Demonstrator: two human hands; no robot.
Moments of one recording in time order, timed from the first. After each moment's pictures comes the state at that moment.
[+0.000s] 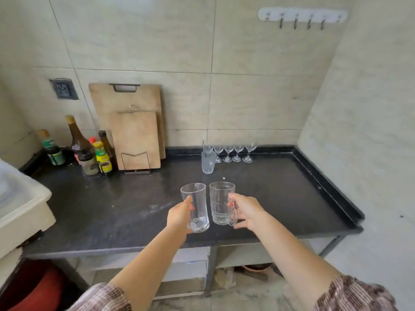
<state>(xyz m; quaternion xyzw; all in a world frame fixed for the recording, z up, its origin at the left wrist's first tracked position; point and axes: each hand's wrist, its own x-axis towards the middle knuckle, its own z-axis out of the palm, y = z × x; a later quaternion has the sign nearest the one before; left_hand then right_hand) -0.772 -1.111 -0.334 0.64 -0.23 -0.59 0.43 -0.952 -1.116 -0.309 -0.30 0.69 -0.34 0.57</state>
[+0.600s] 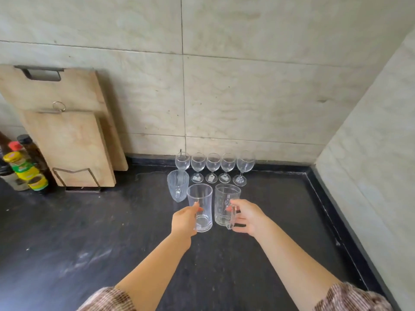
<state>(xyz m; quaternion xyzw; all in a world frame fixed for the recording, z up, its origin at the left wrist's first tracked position) -0.956 -1.374 -0.387 0.67 -0.20 -0.58 0.41 -1.122 -1.406 -0.375 -0.24 0.70 -0.27 0.62</state>
